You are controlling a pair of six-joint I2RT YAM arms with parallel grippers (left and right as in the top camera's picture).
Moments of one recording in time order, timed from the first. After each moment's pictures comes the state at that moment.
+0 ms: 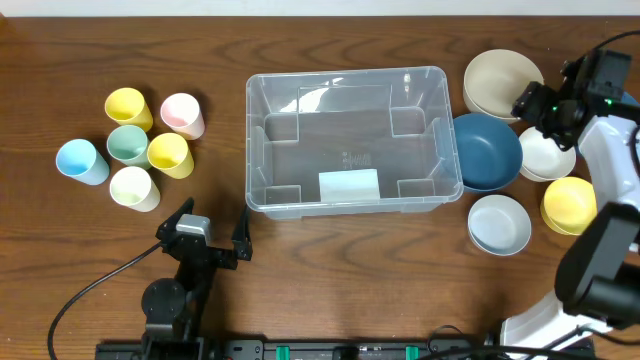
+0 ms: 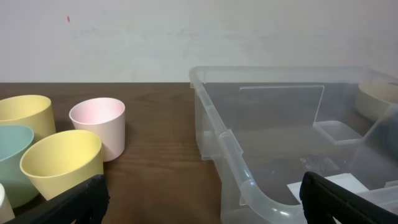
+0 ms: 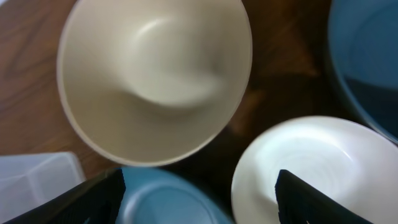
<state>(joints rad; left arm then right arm) -0.06 0.01 0.02 -0.10 0.15 -0.09 -0.29 1.85 1.37 -0.55 -0.16 0.30</state>
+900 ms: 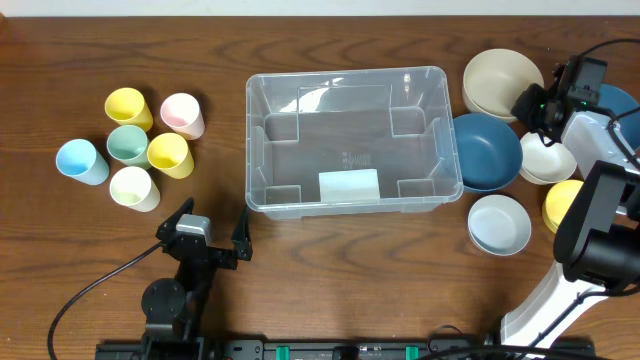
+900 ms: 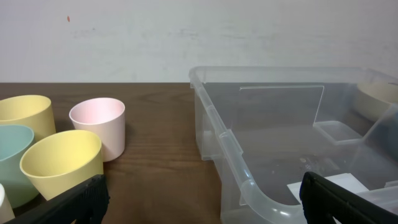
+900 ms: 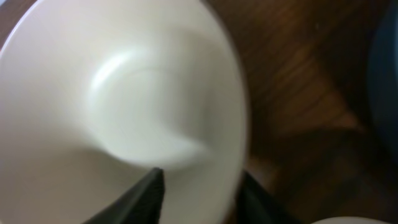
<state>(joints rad) -0.06 0.01 0.02 -0.10 0.15 -0.09 -0.29 2.02 1.37 -0.31 -0.15 0.38</state>
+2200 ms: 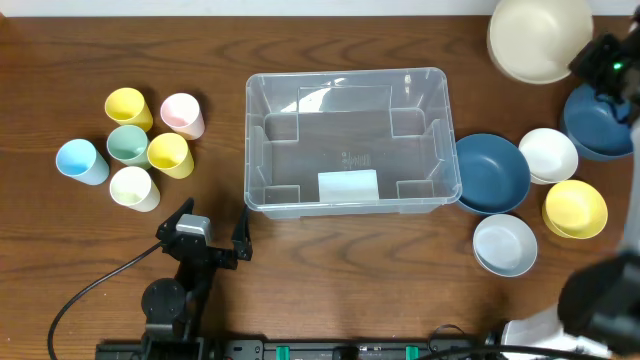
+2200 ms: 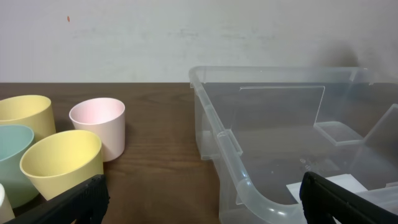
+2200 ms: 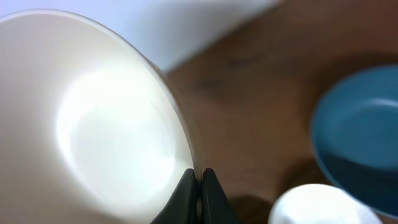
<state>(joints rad) -0.06 0.01 0.02 -0.10 0.15 -0.09 -0.37 1.69 1.68 -0.70 -0.34 0.37</state>
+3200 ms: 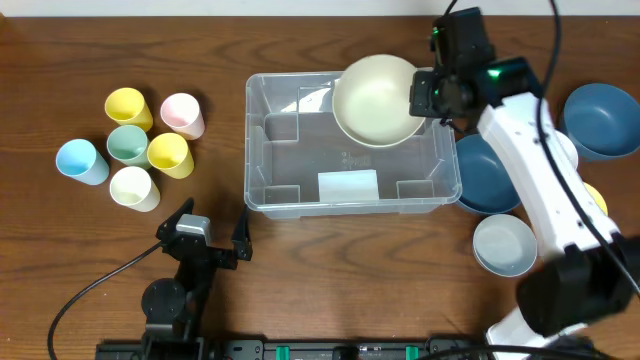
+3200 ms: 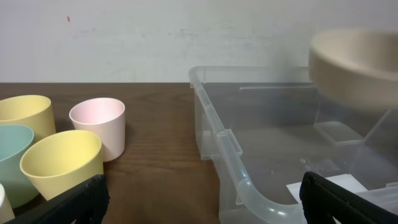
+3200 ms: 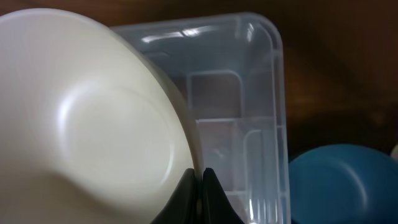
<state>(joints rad) -0.06 0.01 0.02 -0.10 0.15 -0.09 0.28 1.80 1.69 -0.99 0.06 0.36</state>
